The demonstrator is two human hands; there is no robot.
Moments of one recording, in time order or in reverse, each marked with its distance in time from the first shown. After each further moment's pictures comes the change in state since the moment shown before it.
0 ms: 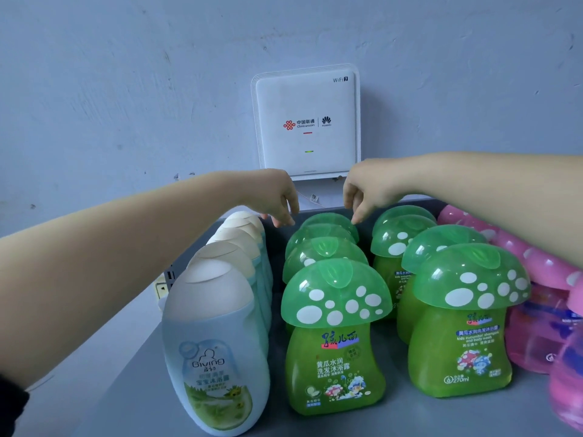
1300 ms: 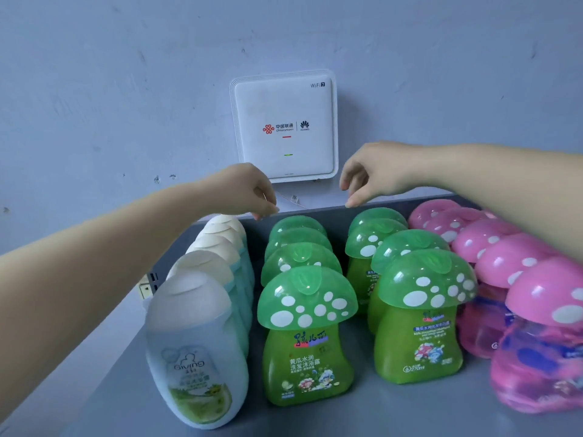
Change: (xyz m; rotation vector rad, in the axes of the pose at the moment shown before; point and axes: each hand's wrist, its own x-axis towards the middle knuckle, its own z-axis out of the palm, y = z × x) left_hand -0.061 0.029 -0.010 -0.246 0.280 -0.013; right_hand -0.032 0.027 -0.019 0.195 0.126 0.016
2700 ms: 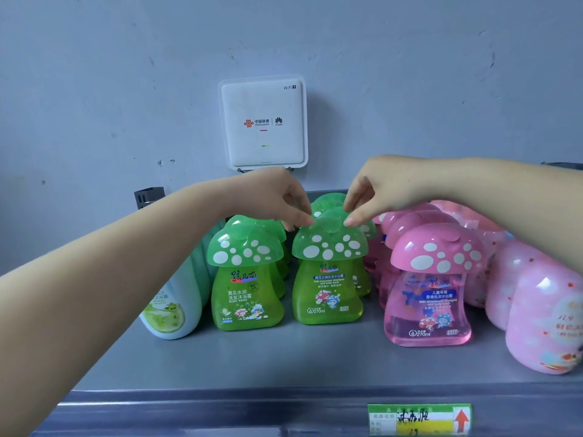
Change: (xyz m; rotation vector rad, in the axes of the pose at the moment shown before) left_hand -0.061 0.133 0.031 -0.090 -0.098 0.079; right_hand -0.122 0.029 -0.002 0.017 -0.069 -0.091
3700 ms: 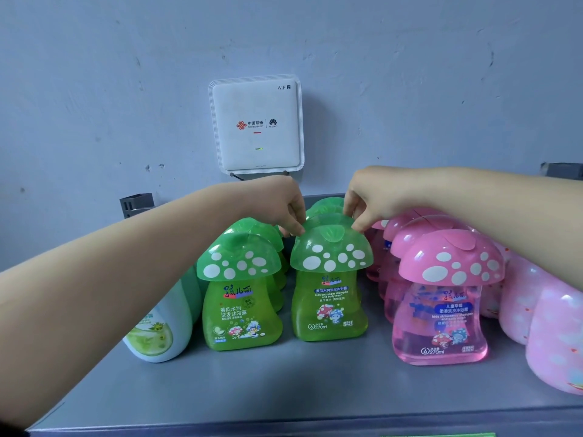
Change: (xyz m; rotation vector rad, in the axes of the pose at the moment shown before) left_hand 0.046 -0.020 0.008 0.143 -0.097 -0.012; right_hand 0.040 0.016 0.016 -0.162 -0.030 0.015
